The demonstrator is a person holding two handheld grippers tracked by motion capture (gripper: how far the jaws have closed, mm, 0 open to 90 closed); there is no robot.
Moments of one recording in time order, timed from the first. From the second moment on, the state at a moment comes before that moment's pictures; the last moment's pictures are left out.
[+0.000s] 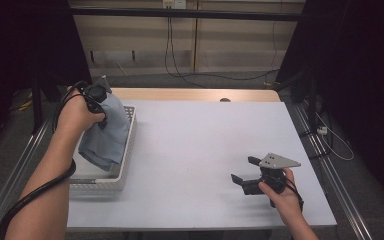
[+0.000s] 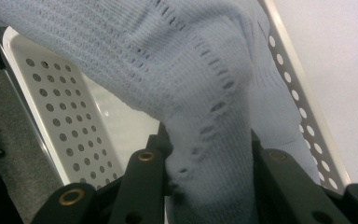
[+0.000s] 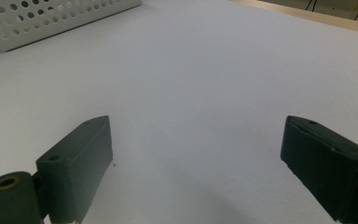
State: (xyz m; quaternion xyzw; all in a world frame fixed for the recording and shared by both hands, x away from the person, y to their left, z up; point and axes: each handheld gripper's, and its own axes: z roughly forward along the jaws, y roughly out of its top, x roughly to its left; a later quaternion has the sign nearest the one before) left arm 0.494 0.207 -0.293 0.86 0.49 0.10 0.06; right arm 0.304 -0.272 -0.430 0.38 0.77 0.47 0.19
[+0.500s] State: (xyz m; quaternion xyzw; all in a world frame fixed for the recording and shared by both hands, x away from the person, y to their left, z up) left arm 0.488 0.210 -0.300 0.86 0.49 0.10 0.06; right arm 0.303 -0.271 -0.430 0.38 0.77 0.47 0.19
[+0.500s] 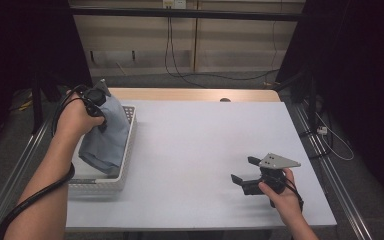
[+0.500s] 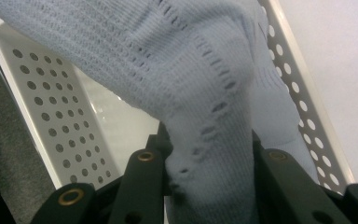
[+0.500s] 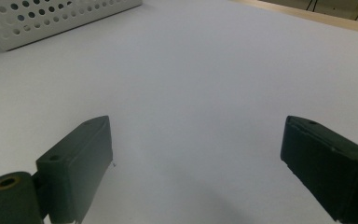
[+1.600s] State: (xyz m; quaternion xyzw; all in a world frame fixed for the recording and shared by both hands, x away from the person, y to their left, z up) left arm 0.478 0.212 -0.308 0.86 0.50 0.07 0.07; right arm 0.303 -0.269 -0.431 0.38 0.77 0.47 0.19
